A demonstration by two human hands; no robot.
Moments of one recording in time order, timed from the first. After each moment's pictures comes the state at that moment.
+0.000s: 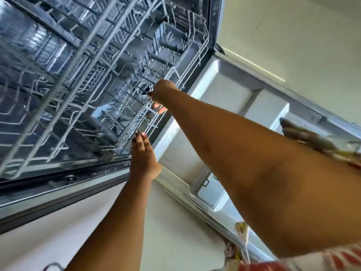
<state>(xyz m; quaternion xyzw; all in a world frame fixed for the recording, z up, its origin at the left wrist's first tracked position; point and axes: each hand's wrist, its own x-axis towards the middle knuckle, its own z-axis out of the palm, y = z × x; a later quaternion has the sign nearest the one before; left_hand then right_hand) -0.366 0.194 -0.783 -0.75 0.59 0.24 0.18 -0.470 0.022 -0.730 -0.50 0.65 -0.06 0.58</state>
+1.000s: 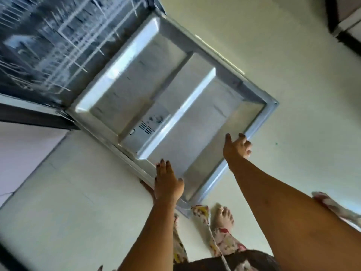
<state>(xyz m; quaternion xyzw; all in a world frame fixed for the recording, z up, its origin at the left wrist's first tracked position) -0.672 0.460 -0.810 -0.74 0.50 0.42 0.15 -0.862 0.378 -0.840 -0.24 0.90 -0.05 0.37</state>
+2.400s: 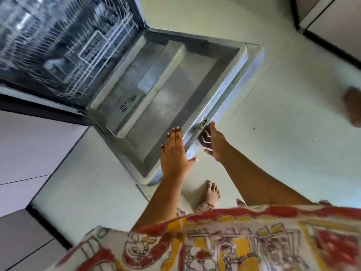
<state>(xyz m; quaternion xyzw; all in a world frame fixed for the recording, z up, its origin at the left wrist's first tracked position) -0.758 0.477 -0.631 -0.72 0.65 0.26 0.05 -0.888 0.423 -0.654 -0.05 0.71 -0.20 0.68</state>
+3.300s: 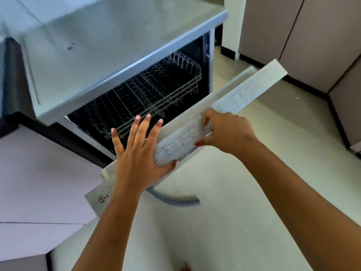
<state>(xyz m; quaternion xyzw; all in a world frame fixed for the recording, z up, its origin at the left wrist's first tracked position) -0.536 0.325 -0.402 -0.74 0.66 -0.13 -0.04 -0.734 0.225 -0.368 -0.83 0.54 -0.03 0.17</state>
